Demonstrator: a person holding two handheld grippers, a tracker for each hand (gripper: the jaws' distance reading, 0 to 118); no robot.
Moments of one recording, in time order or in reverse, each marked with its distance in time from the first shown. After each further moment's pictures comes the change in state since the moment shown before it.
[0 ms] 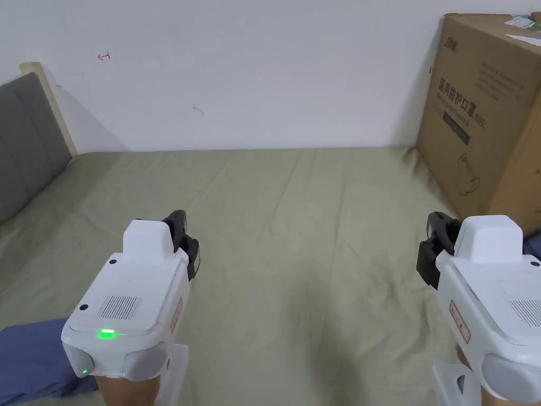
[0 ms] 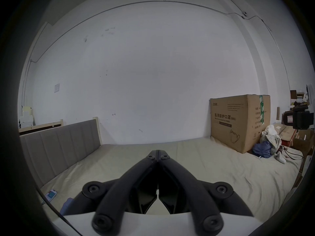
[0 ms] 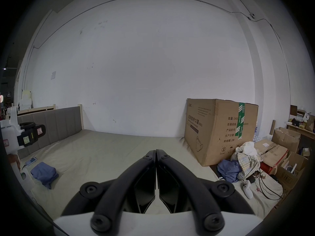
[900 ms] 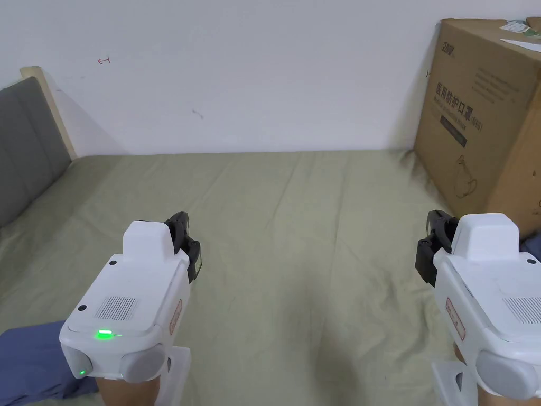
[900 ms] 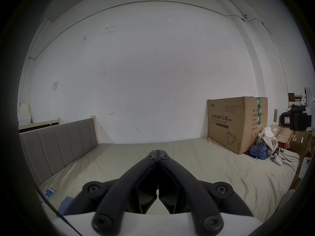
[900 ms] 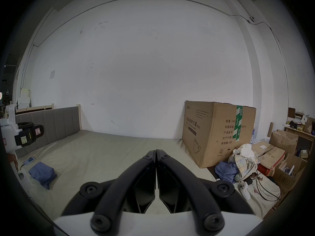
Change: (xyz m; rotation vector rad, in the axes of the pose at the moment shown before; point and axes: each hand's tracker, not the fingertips) left arm -0.001 0.005 0.005 0.002 -0.024 0.019; right arm -0.006 0.003 0.005 0.013 -0.020 0.015
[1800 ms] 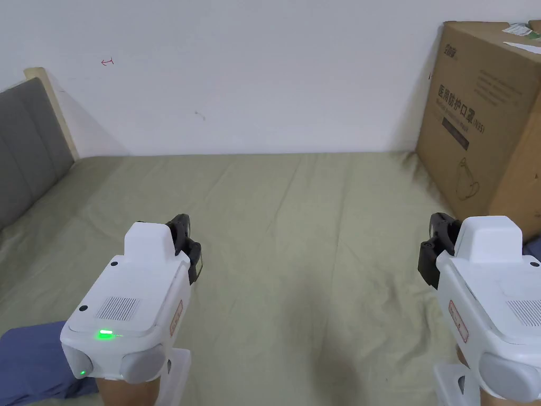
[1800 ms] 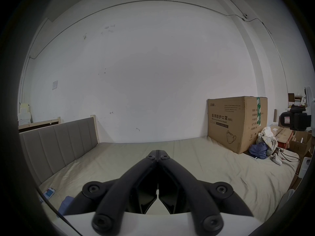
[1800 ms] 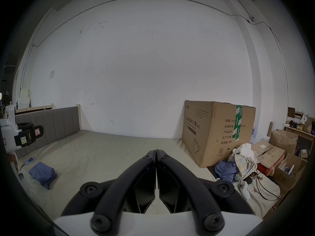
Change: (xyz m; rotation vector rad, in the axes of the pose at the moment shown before) left arm -0.003 -0.001 0.001 -0.007 0.002 0.002; right arm 0.000 0.000 0.001 -0.004 -0.002 -0.003
